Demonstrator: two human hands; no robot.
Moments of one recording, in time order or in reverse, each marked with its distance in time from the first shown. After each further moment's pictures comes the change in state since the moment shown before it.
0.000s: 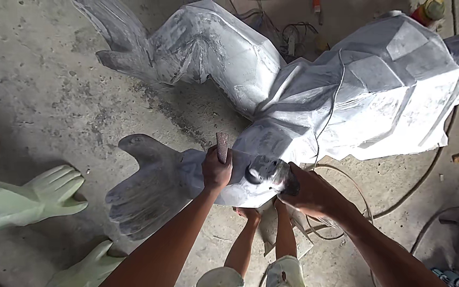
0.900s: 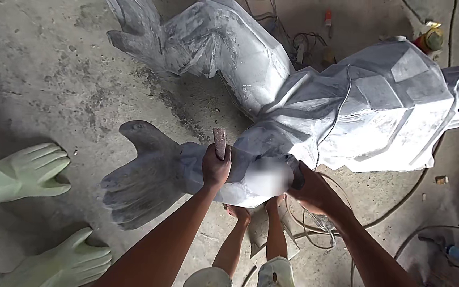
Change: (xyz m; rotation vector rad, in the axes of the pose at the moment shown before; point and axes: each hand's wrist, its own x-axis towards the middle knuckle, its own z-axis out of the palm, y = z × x) left_hand -0.004 0.005 -0.002 -0.143 0.090 -0.138; right_hand 0.011 0.015 0.003 0.070 0.092 0.070
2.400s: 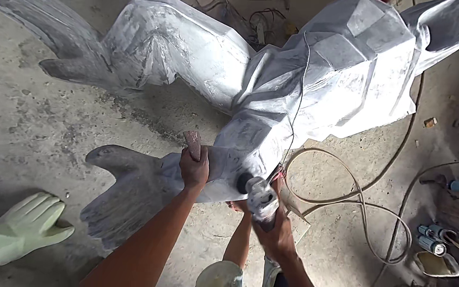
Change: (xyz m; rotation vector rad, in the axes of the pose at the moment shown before) left_hand 0.002 0.003 -0.006 0.091 -0.111 0.037; right_hand -0.106 -0.007 0.185 0.470 0.376 0.289
